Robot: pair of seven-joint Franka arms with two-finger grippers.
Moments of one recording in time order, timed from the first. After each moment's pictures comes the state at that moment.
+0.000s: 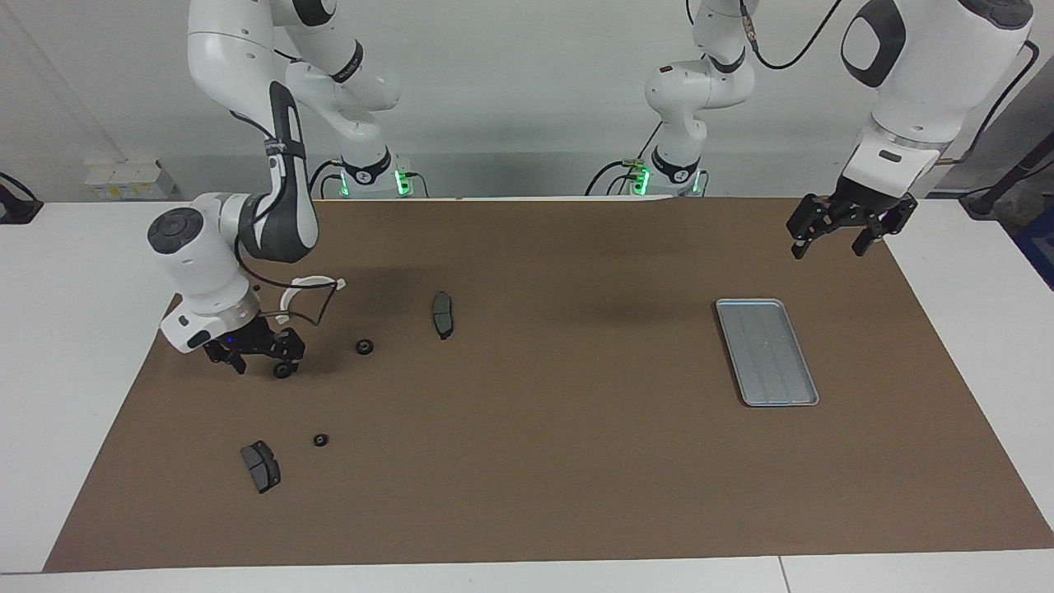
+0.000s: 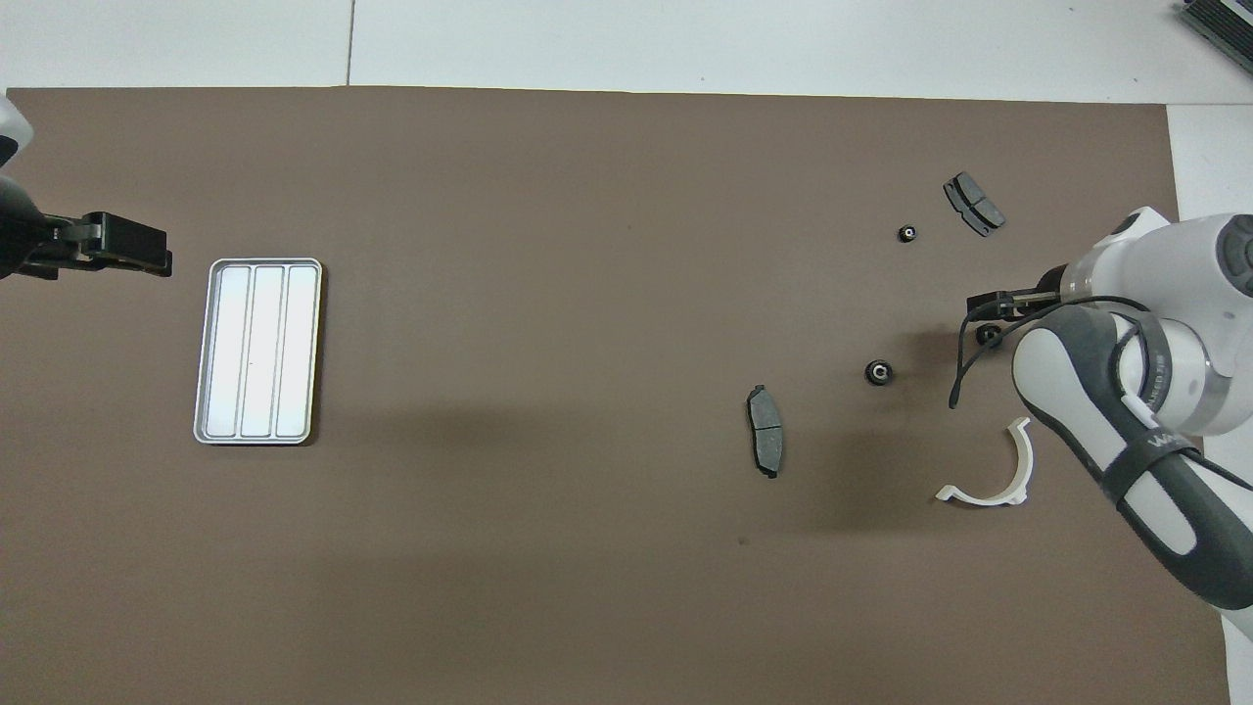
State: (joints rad) left arm 0.07 0.05 -0.14 -1.55 0.01 1.69 -0.03; right arm -0.14 0.30 0.02 -2.00 -0.01 2.39 -0.13
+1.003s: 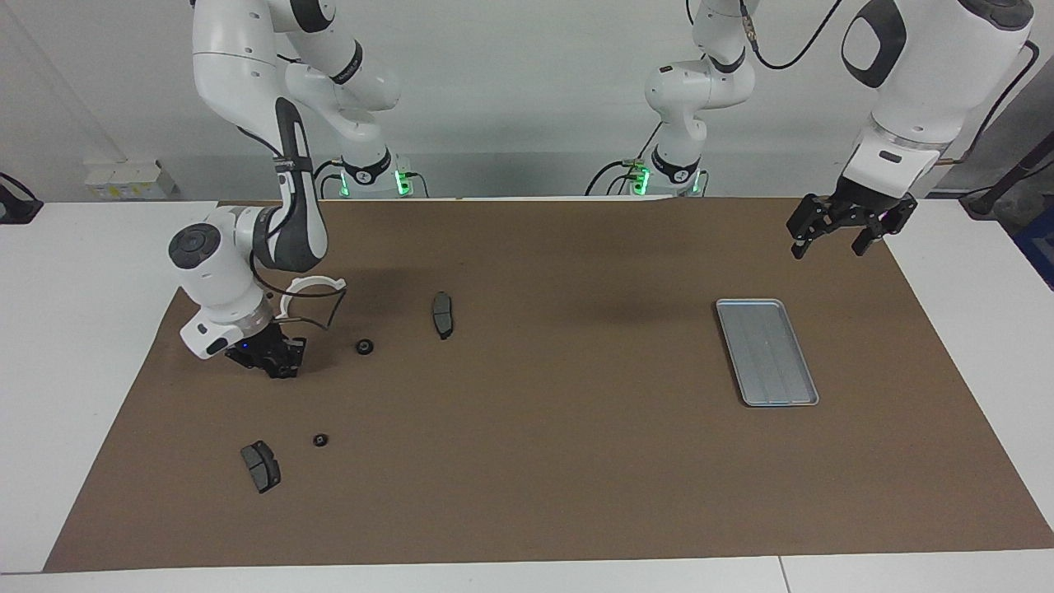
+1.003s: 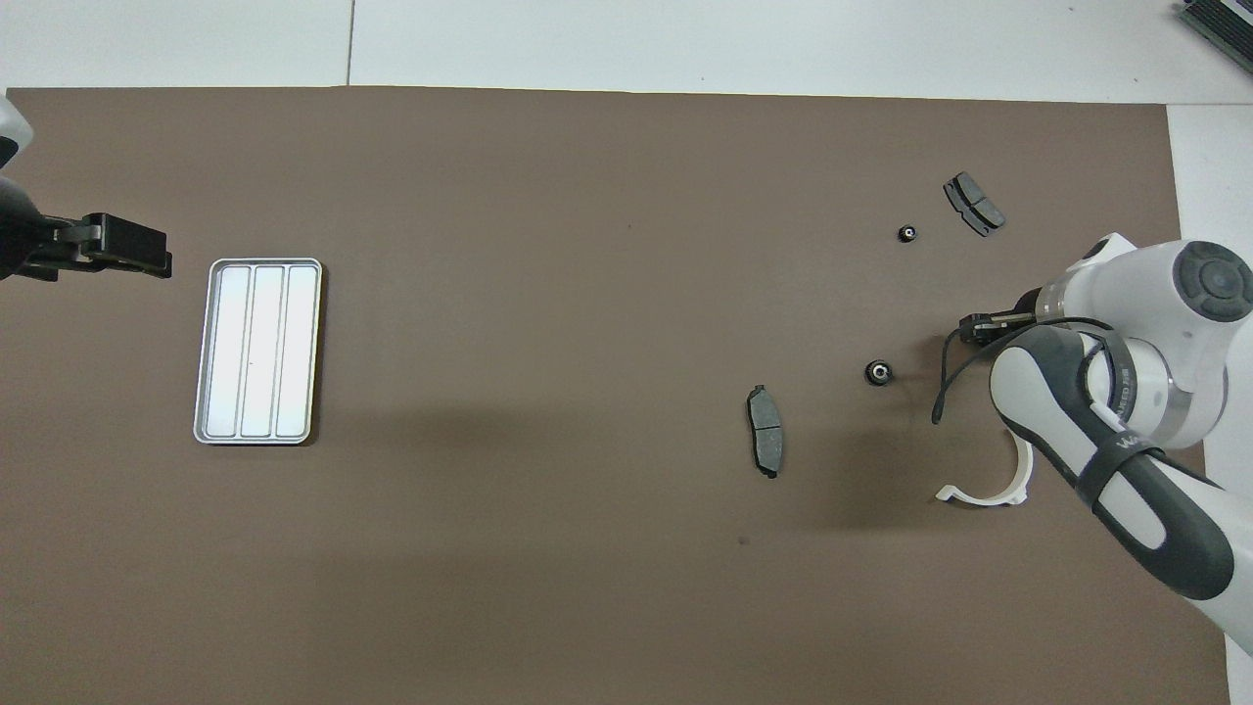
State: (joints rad) left arm 0.07 0.05 -0.13 -1.55 0.01 1.69 -0.03; right arm -0.14 0.31 0.02 -2.05 -0.01 2.44 -0.13
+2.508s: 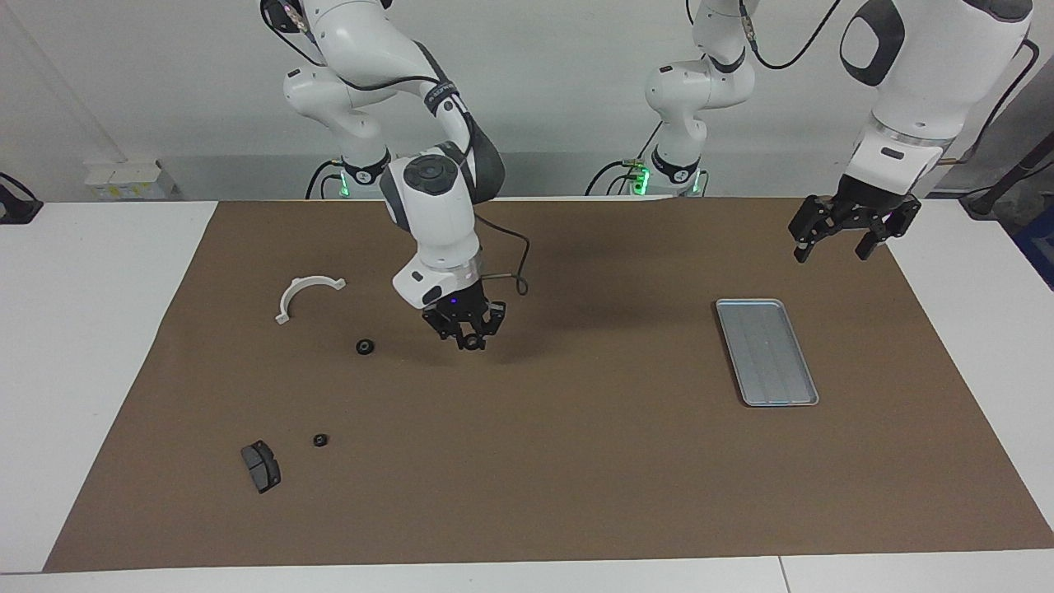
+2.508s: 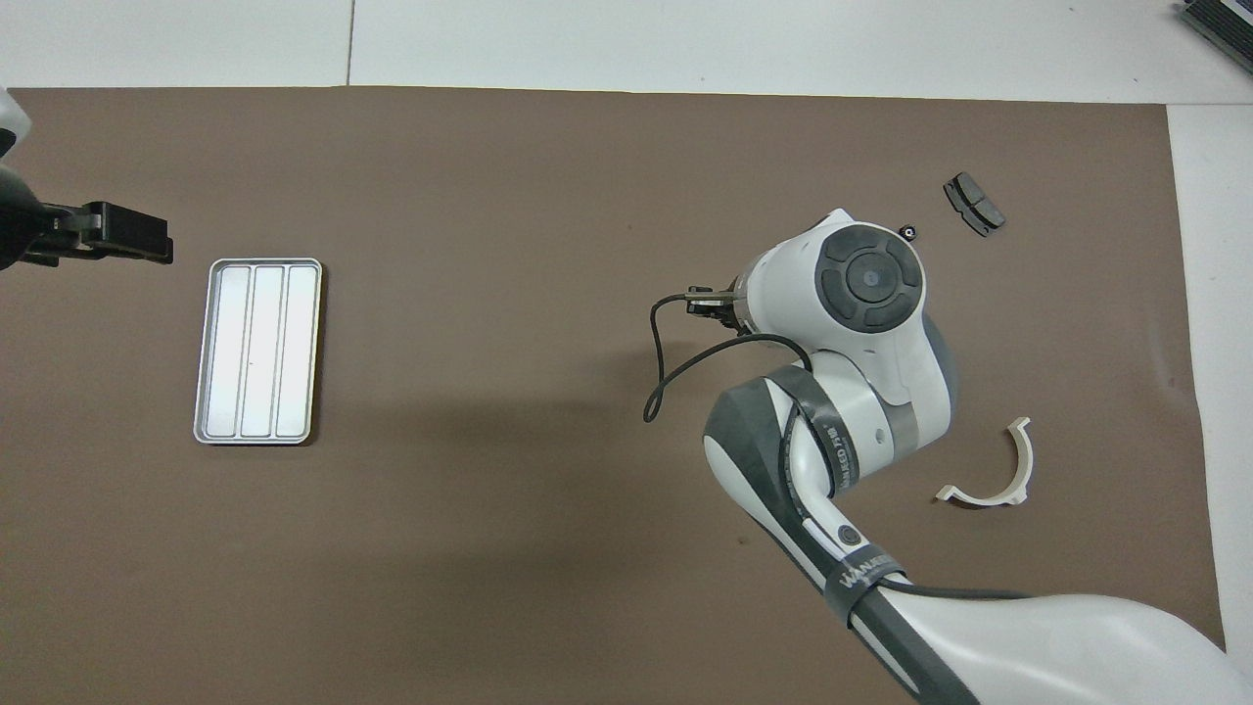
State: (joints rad) left arm 0.07 0.05 -0.13 -1.55 0.01 1.73 -0.03; right arm 0.42 0.34 0.04 -1.78 -0.02 2.30 0.59
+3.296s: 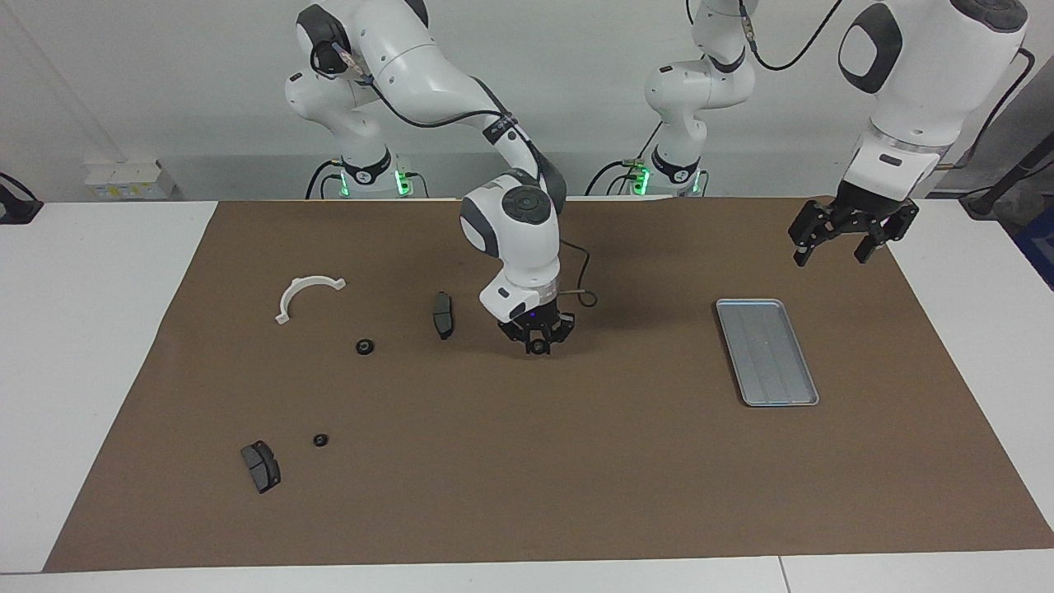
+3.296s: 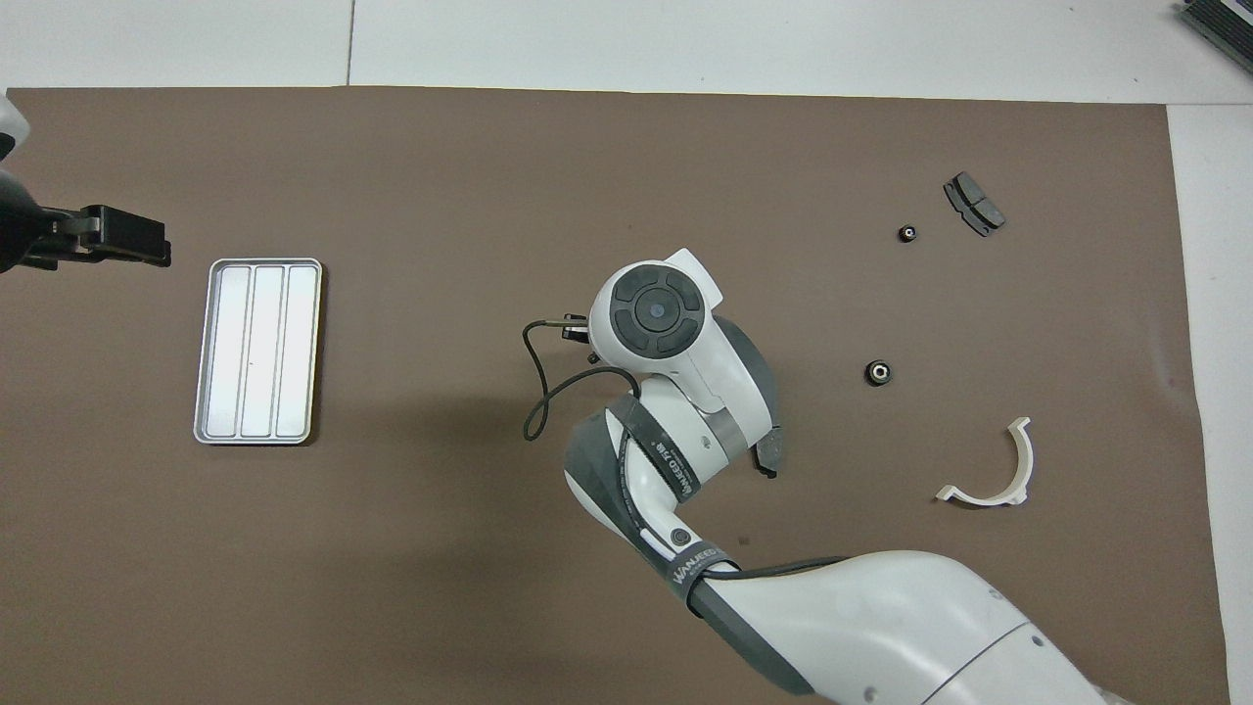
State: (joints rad) left arm 0.07 0.04 -0.13 -1.61 0.01 1.77 -0.03; right arm 0.58 0.54 0.04 -1.64 -0.04 2.30 0.76
